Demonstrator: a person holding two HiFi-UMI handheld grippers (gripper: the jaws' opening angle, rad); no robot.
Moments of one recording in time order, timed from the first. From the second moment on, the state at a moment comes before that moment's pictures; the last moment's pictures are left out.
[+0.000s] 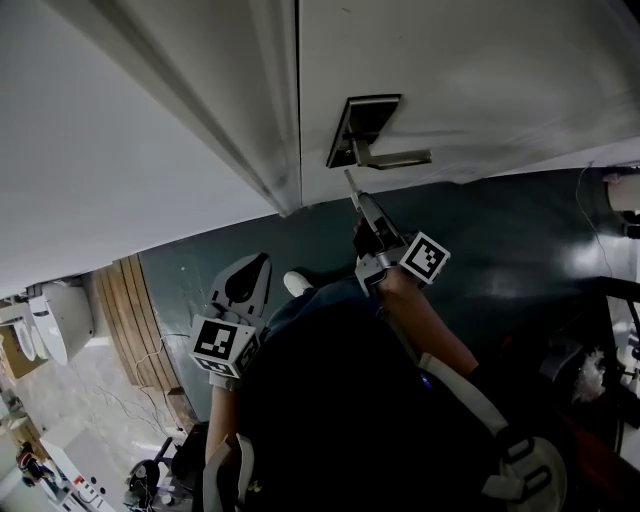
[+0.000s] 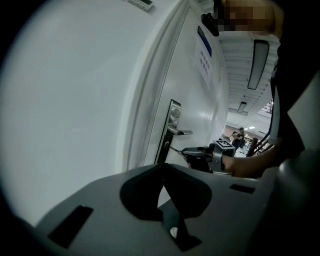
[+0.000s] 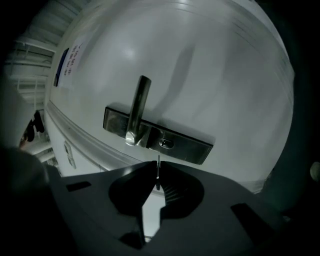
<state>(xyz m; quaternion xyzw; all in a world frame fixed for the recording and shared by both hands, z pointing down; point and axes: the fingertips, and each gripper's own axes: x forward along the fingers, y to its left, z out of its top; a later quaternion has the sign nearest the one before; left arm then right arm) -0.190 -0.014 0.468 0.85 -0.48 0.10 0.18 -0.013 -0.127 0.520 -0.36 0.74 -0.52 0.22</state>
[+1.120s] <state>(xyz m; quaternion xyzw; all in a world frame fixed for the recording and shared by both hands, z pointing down) -0.198 -0.012 0.488 0.86 -0.46 0.12 0.19 -0.009 -0.153 0.528 -0.36 0.64 -0.60 0.32</state>
